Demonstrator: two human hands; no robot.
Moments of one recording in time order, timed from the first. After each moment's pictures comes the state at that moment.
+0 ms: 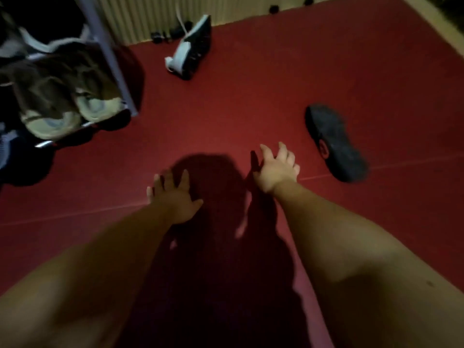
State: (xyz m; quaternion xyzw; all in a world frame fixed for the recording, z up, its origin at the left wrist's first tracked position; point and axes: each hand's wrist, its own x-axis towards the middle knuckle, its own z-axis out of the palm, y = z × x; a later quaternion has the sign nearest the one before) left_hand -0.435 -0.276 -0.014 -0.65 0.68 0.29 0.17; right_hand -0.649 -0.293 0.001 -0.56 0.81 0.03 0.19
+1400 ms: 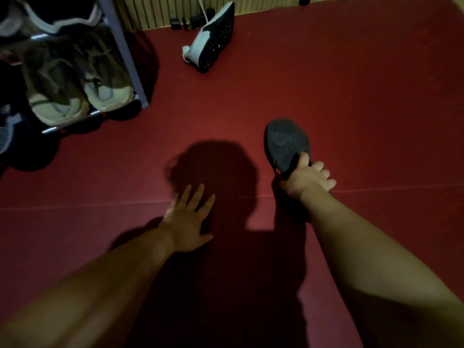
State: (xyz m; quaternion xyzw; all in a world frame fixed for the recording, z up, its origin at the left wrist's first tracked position) left_hand -0.443 -0.257 -0.052 -0.54 0.77 0.26 0.22; right_hand -0.685 -0.316 -0.012 -0.47 0.85 0.12 0.18
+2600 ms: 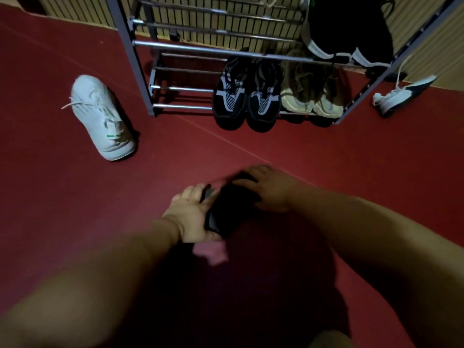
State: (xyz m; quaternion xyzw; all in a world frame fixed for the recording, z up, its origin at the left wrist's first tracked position) left_hand -0.131 -0.050 -0.012 -0.72 0.63 0.27 0.11; right_hand -0.286 -0.205 0.014 -0.95 0.15 0.28 0.01
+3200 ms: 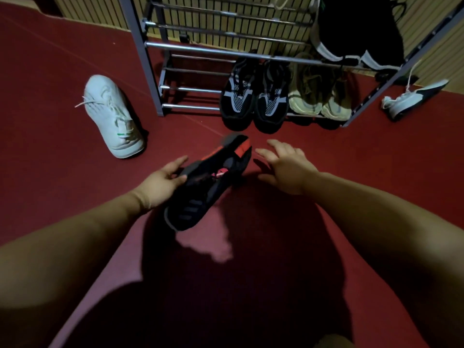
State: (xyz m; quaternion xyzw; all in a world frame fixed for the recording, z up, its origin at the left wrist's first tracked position) left_hand -0.058 -0.052 -0.012 -0.75 0.36 0.45 -0.33; right_hand -0.288 -0.230 0.031 -0.94 0.31 0.15 0.05
